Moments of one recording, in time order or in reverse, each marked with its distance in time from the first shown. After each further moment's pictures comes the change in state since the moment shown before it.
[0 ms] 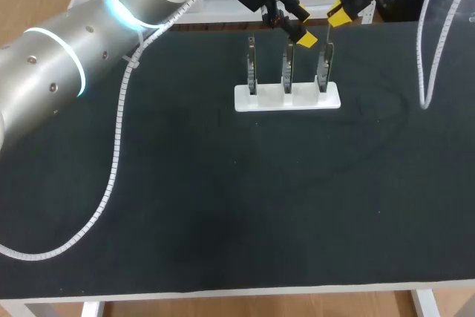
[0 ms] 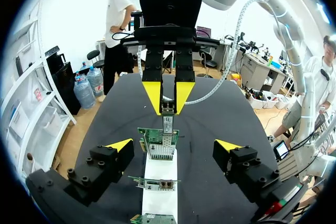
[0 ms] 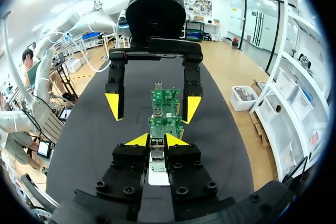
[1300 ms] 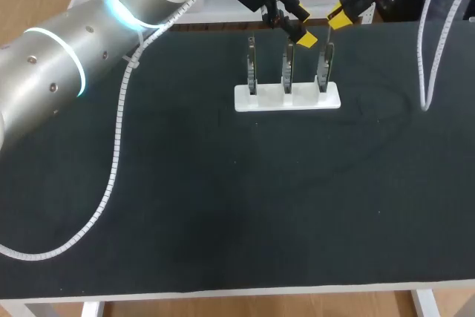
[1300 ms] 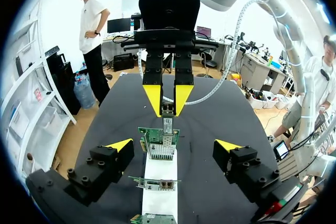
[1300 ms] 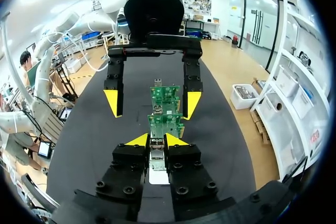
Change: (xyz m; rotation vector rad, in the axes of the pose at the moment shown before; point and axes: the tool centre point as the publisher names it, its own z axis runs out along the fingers) left arm 0.000 0.000 0.000 0.000 0.000 0.000; right arm 0.005 0.000 0.002 -0.003 0.004 0.011
